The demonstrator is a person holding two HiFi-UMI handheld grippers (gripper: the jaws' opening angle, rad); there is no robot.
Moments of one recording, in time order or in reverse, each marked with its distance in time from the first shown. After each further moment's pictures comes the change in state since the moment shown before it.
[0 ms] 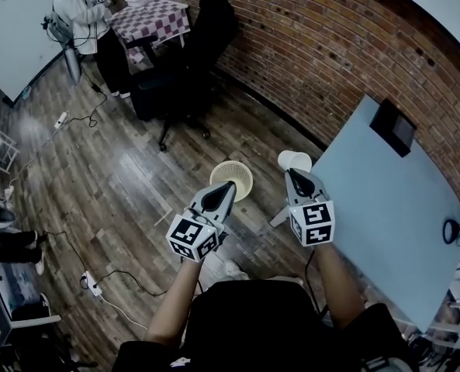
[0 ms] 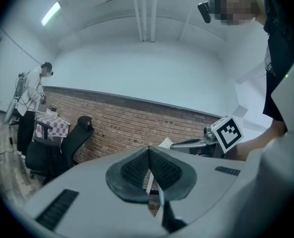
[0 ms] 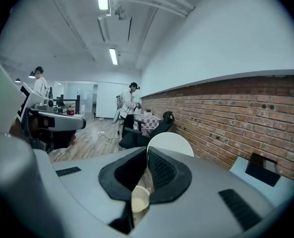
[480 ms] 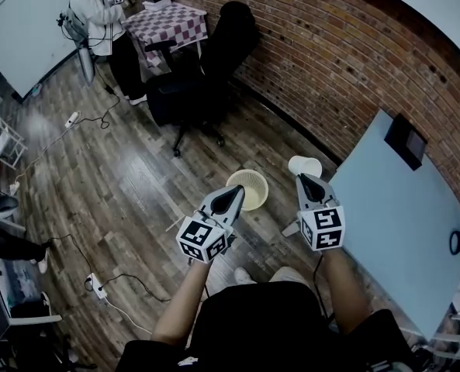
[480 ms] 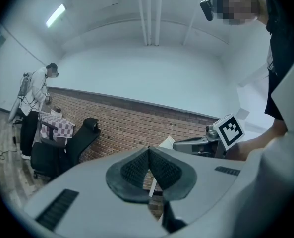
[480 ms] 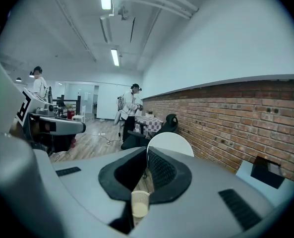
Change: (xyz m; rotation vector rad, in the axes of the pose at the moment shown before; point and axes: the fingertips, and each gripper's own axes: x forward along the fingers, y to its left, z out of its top) left arm -0.036 0.049 0.006 -0.014 -0.024 0.020; right arm 0.024 0.043 0.025 -0.003 -0.020 0.004
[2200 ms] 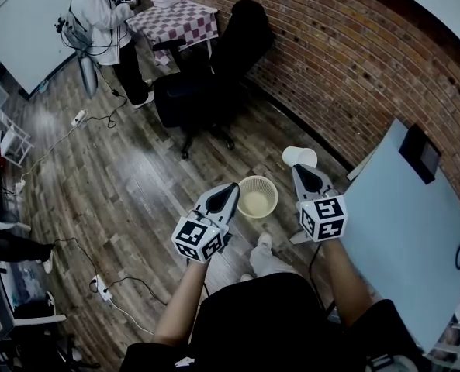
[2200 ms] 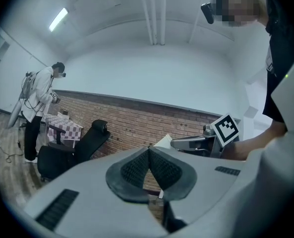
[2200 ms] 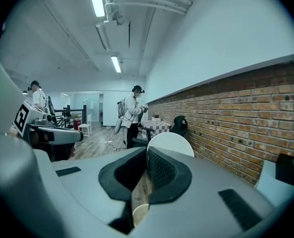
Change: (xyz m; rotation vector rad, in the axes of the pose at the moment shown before) left arm 0.013 0.083 0.014 0.003 -0.006 0.074; right arm 0.097 0.010 0.034 0.064 -0.054 0.105
